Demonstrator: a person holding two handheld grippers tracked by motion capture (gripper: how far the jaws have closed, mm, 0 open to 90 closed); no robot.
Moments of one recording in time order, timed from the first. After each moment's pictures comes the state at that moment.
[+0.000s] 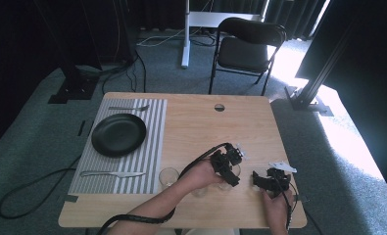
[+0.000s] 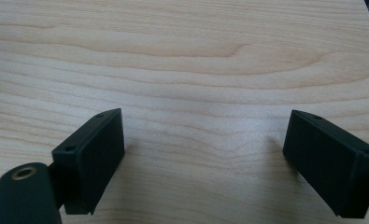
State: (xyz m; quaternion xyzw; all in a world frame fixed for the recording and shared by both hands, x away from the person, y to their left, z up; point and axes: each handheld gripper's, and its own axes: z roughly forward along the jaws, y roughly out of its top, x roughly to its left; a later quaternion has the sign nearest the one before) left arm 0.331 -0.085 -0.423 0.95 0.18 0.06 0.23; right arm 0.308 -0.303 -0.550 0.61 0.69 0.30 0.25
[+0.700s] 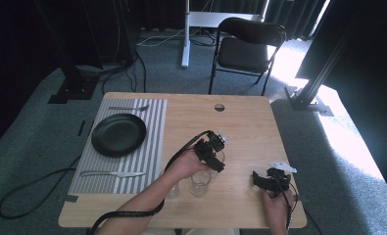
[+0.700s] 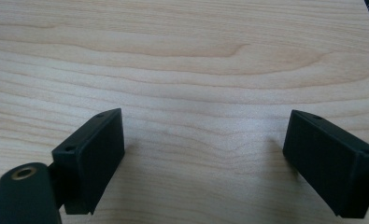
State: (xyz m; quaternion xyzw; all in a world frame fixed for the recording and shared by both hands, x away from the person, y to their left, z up) left arm 0.363 -0.038 -0.415 0.94 0.25 0.09 0.23; right arm 0.308 -0.303 -0.551 0.61 0.69 0.30 0.26
